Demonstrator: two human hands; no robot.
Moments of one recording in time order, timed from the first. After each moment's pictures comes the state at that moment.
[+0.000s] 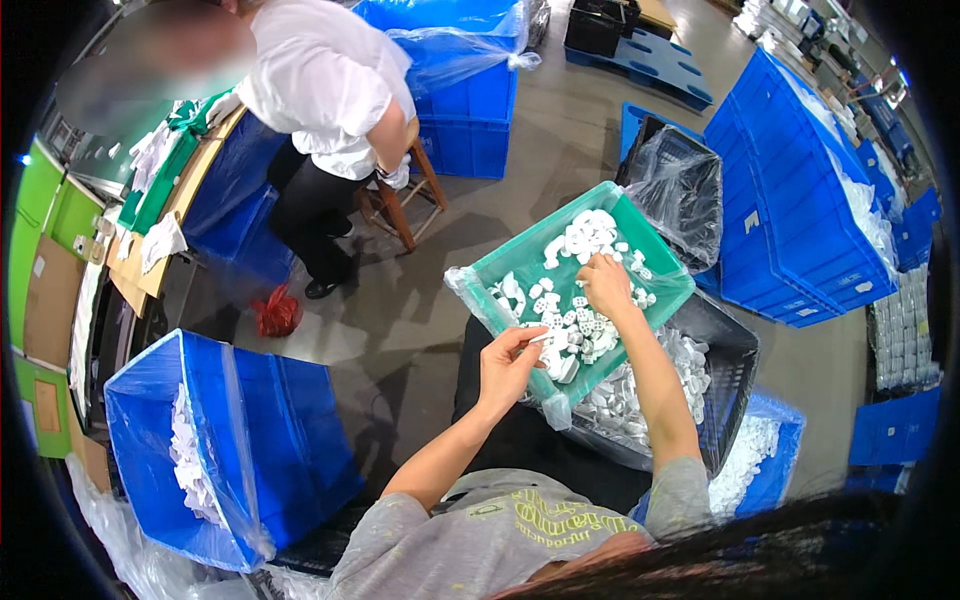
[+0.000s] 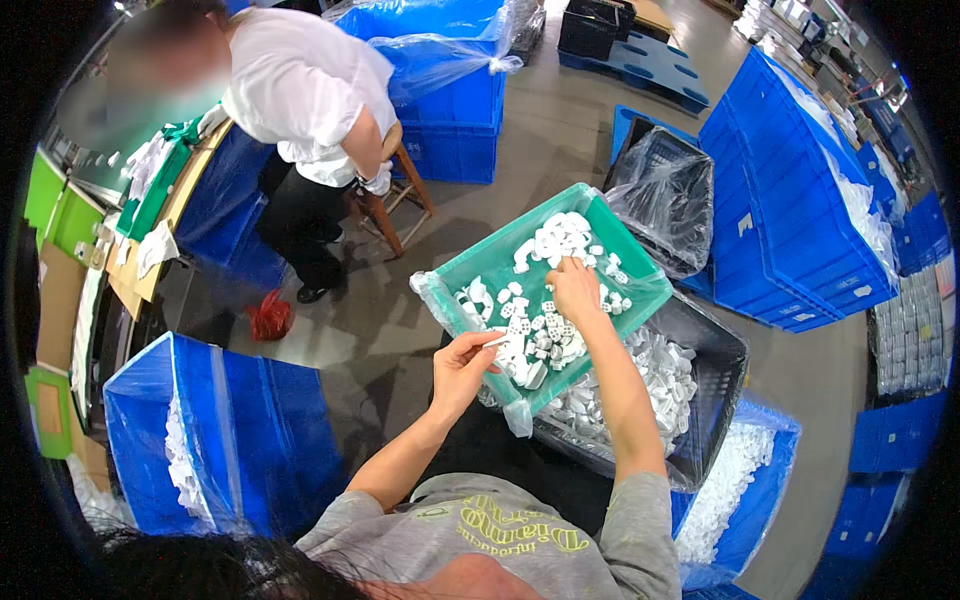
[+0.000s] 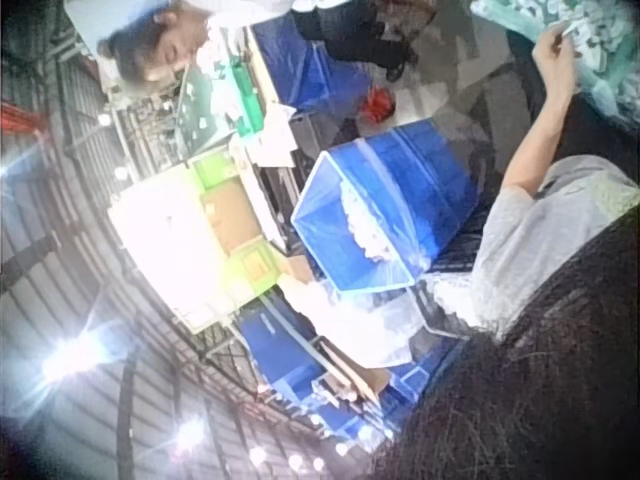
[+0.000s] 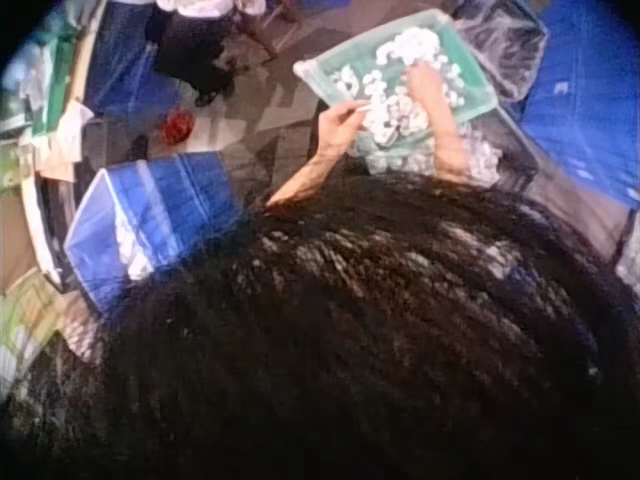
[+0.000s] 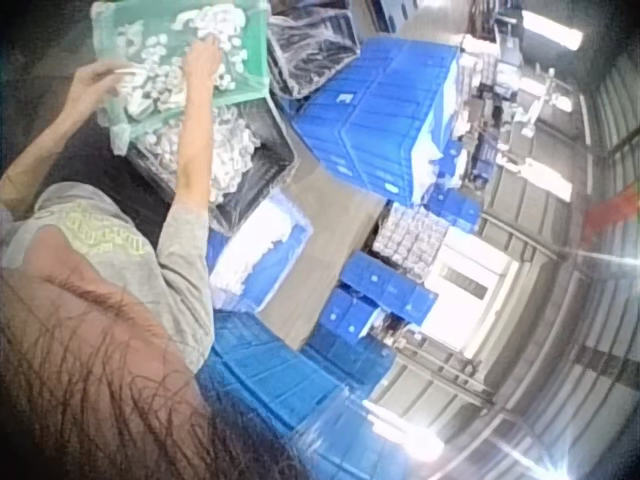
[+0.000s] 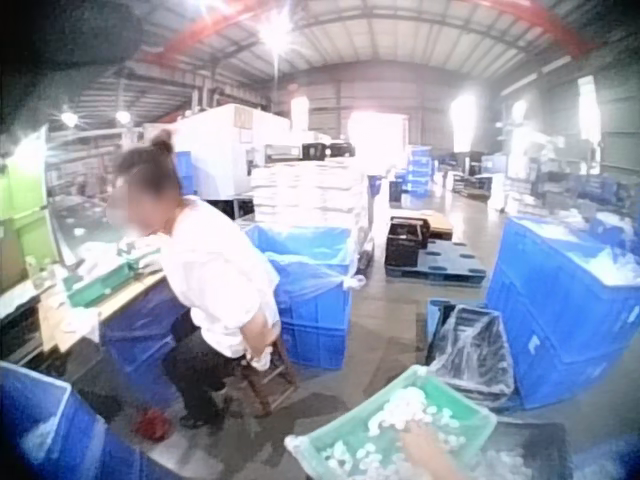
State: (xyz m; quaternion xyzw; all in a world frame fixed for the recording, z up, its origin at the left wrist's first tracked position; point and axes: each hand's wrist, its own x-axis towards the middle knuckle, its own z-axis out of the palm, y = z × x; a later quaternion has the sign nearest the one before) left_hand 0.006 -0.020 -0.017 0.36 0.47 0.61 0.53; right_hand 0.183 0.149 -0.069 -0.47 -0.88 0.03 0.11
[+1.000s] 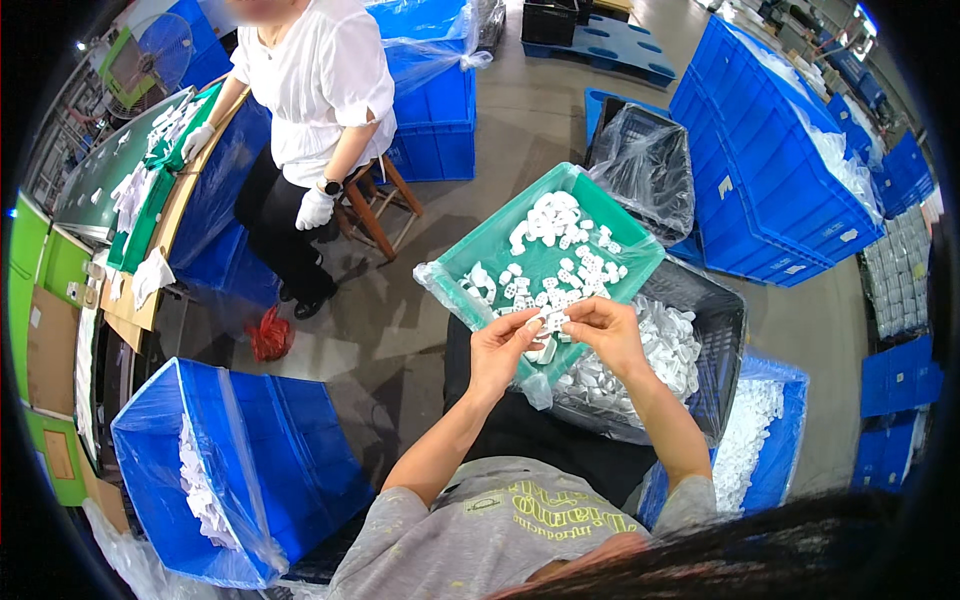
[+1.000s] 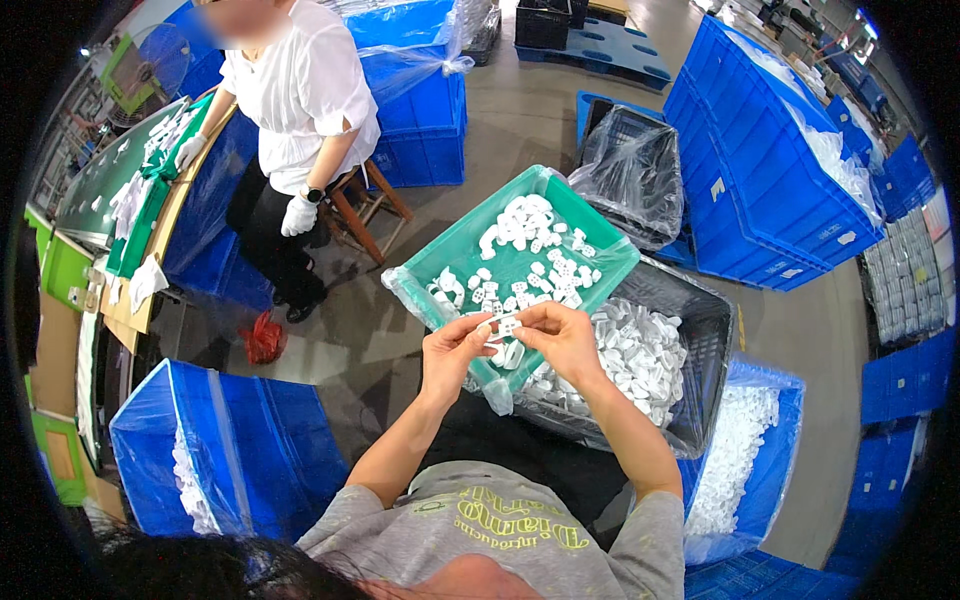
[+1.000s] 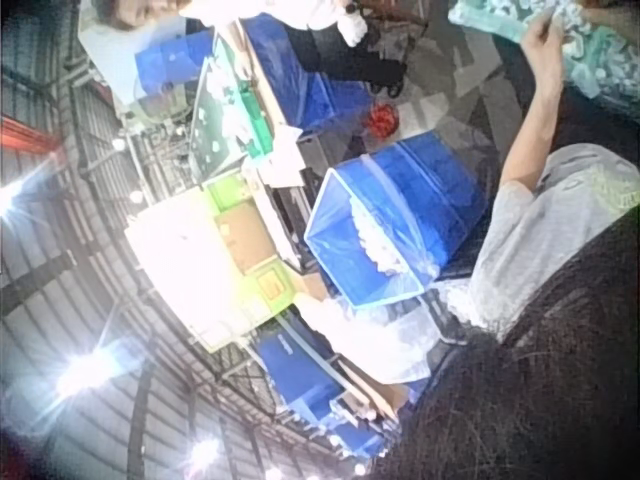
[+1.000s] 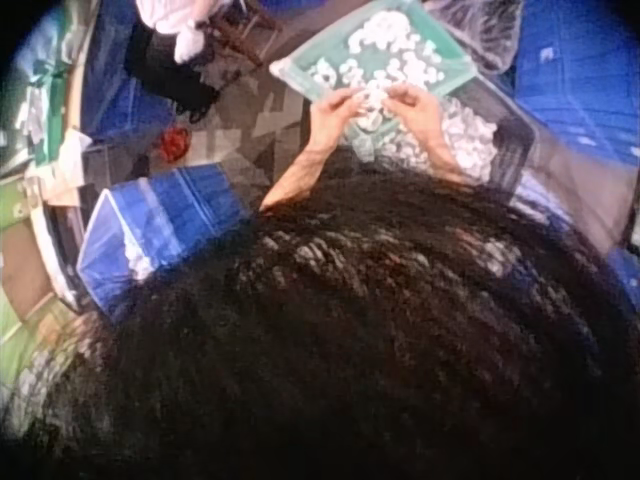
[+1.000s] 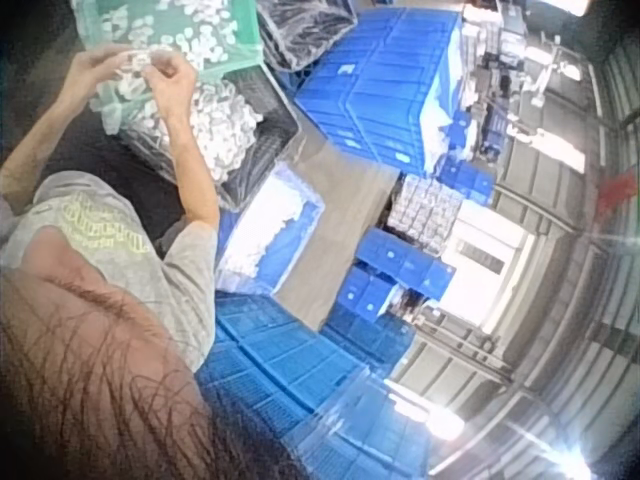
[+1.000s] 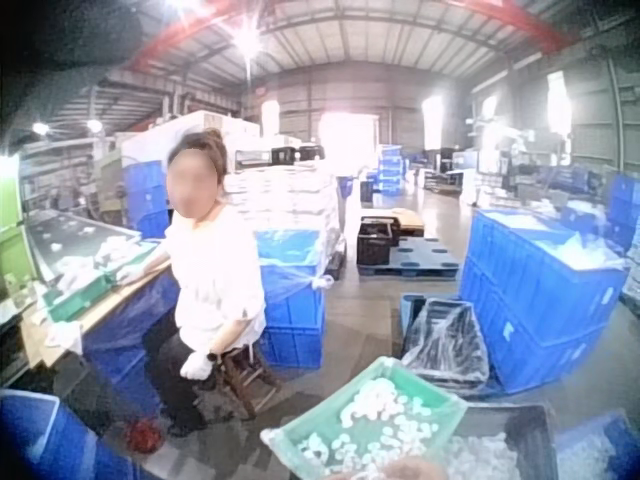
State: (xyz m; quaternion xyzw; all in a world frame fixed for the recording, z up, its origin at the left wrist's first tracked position) left_hand 0.027 -0.023 0.010 0.33 0.42 0.58 0.62; right_hand 0.195 0.013 0.041 -0.47 -0.54 0.58 0.39
